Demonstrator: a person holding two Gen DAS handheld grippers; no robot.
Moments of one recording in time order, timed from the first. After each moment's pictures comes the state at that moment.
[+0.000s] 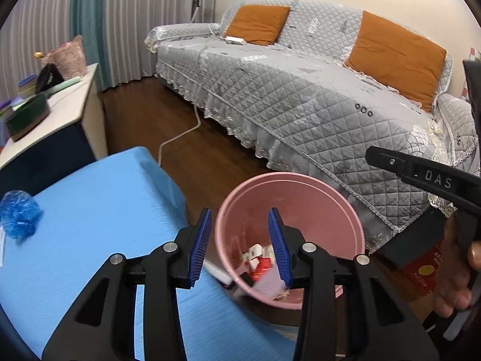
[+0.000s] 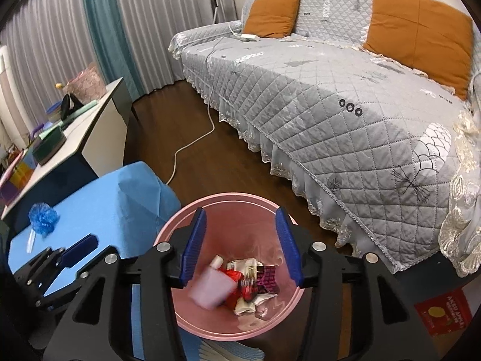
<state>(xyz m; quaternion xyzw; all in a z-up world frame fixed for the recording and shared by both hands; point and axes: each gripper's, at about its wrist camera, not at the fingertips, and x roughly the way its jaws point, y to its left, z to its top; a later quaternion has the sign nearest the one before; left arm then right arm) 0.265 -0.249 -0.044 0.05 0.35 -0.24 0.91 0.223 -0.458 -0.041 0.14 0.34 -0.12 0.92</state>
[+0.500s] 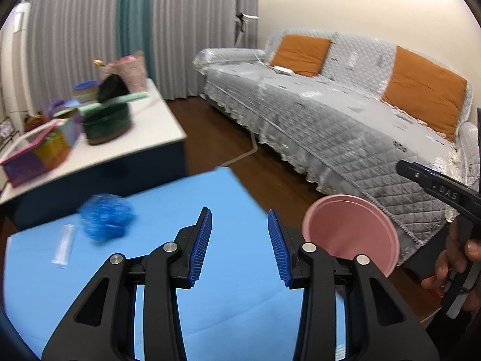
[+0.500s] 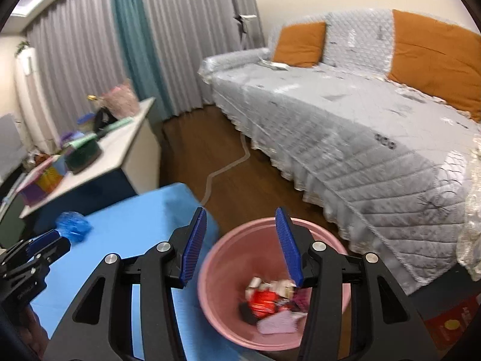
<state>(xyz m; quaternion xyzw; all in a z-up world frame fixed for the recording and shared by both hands) 0.253 -0.105 0.015 0.04 0.30 -0.16 0.94 0.215 -0.390 -0.006 0.13 0.27 -0.06 0.95</state>
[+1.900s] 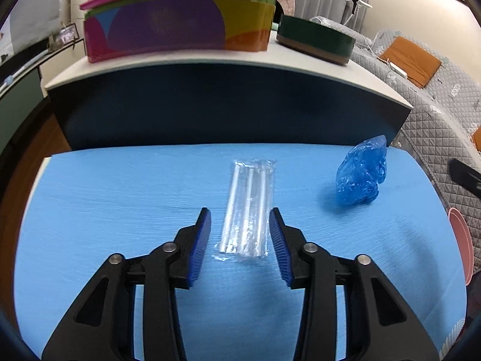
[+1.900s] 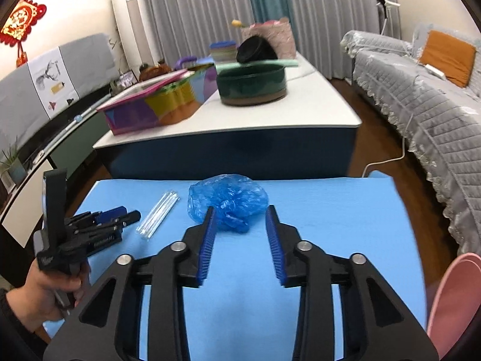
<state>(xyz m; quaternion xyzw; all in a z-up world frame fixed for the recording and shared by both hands) 0.363 0.194 -0.104 -0.07 0.40 -0.01 0.91 0.349 -0.056 -0.035 0.03 0.34 0.19 0.92</state>
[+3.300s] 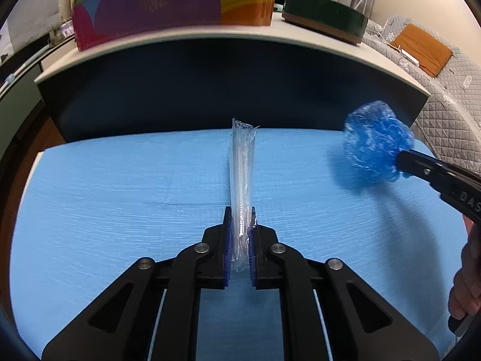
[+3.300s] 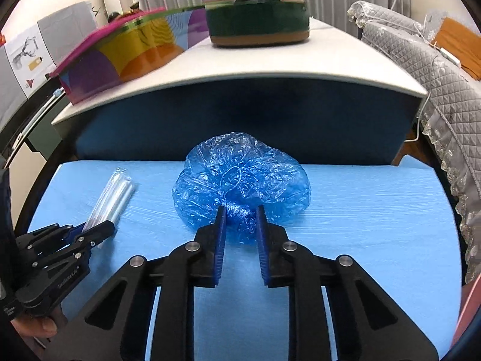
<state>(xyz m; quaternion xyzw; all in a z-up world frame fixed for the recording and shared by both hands) 0.364 0.186 -0.113 -0.05 0.43 0.02 0.90 0.423 -0.007 -0.090 0.01 0.41 0.17 0.90</state>
